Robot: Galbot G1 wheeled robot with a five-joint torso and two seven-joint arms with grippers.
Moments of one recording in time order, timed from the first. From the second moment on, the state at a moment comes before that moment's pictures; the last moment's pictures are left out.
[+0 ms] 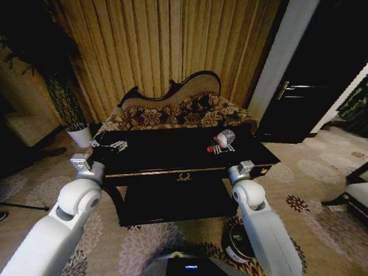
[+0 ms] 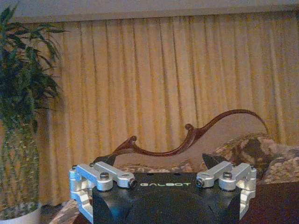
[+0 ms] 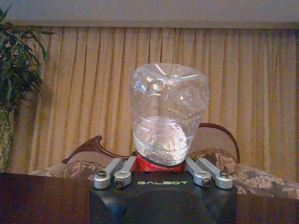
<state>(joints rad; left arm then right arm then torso) 1.21 -0.87 -0.59 -2.25 -0.67 0.38 -0.40 -1.13 1.24 0.47 2.02 0.29 -0.21 0.00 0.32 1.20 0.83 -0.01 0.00</state>
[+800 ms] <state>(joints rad) 1.26 -0.86 -0.65 -2.21 -0.67 0.38 -0.38 -1.23 1.23 0.55 2.06 0.31 -0.19 0.00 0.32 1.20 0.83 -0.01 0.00</state>
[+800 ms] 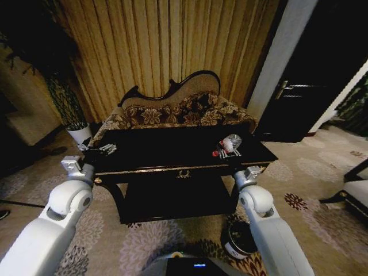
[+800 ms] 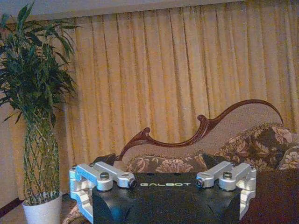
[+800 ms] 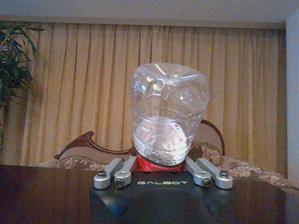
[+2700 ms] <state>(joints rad) 1.29 -0.88 -0.67 -2.24 -0.66 0.38 -0.38 -1.19 1.30 0.54 1.67 0.20 -0.06 0.00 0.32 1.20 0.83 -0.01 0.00</state>
